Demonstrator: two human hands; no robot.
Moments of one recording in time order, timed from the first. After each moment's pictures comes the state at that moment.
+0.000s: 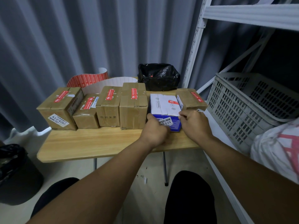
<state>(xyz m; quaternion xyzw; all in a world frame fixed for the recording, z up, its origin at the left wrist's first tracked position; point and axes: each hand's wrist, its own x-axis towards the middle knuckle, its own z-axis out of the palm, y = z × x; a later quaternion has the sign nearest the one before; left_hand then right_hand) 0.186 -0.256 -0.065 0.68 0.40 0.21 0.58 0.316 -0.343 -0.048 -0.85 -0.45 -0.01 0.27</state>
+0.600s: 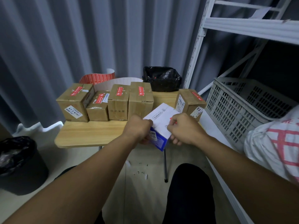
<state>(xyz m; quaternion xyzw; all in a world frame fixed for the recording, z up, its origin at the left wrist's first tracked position) 0.105 -0.266 -0.038 0.65 0.49 0.21 0.55 0.238 -0.369 -0.016 -0.84 -0.44 0.18 0.26</state>
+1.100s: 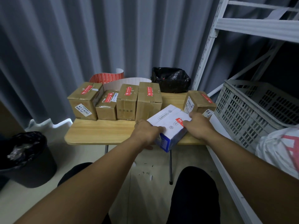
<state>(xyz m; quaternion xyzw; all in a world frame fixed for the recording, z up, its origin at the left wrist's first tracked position) 0.103 -0.261 -0.055 0.65 0.49 0.17 0.55 0.272 -0.350 -0.029 -0.88 -0.40 0.12 0.22</state>
